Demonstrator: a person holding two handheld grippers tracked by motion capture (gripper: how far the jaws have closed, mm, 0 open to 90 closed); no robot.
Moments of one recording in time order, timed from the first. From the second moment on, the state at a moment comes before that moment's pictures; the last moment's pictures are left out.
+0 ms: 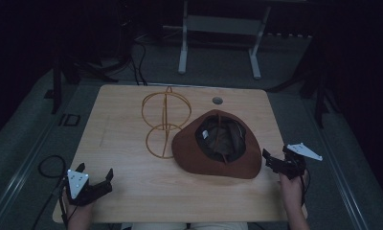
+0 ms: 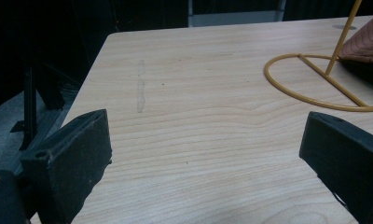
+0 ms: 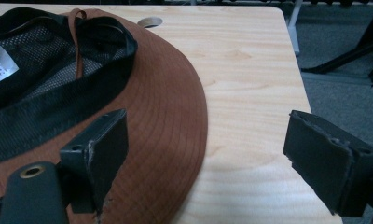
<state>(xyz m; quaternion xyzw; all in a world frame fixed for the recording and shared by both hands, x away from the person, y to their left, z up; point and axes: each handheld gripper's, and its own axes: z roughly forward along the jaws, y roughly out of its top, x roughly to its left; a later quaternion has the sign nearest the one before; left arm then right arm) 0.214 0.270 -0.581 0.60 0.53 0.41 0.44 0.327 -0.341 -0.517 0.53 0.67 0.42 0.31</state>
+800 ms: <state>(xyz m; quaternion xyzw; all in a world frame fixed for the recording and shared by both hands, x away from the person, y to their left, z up) 0.214 0.270 -0.580 0.60 0.53 0.41 0.44 0.371 -0.308 -0.479 0.51 0.70 0.40 0.29</state>
